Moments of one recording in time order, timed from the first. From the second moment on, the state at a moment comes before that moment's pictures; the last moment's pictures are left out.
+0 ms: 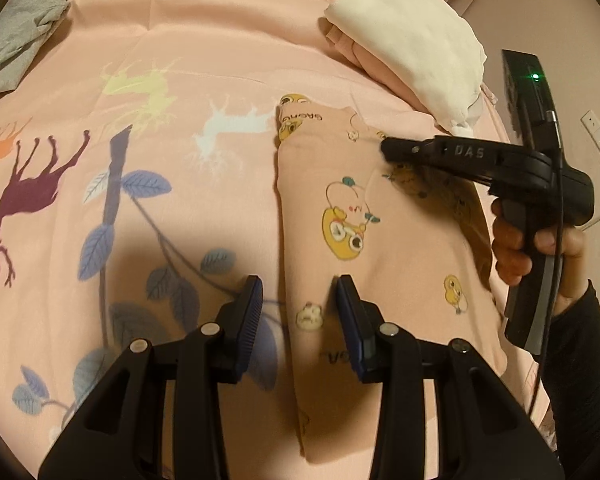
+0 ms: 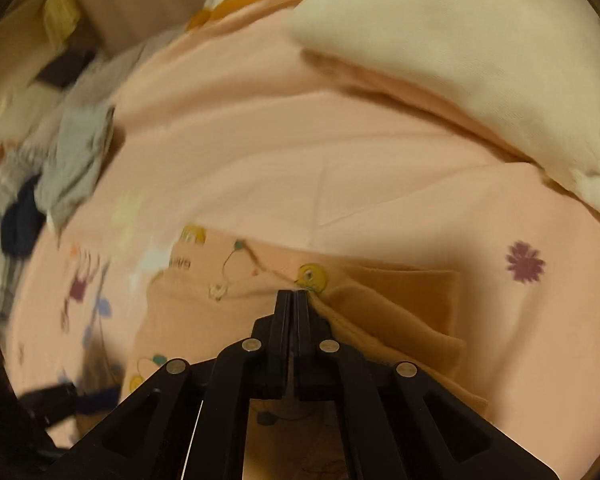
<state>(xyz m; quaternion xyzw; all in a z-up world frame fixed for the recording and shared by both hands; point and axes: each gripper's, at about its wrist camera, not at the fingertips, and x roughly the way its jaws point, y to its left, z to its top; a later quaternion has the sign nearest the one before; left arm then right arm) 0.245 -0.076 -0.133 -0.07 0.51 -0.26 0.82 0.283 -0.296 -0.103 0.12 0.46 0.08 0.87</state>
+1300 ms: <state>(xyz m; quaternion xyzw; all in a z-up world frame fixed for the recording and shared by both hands) 0.196 -0.032 -0.127 -0.14 0.51 -0.27 0.81 0.096 -0.340 -0.123 0.29 0.41 0.15 0.85</state>
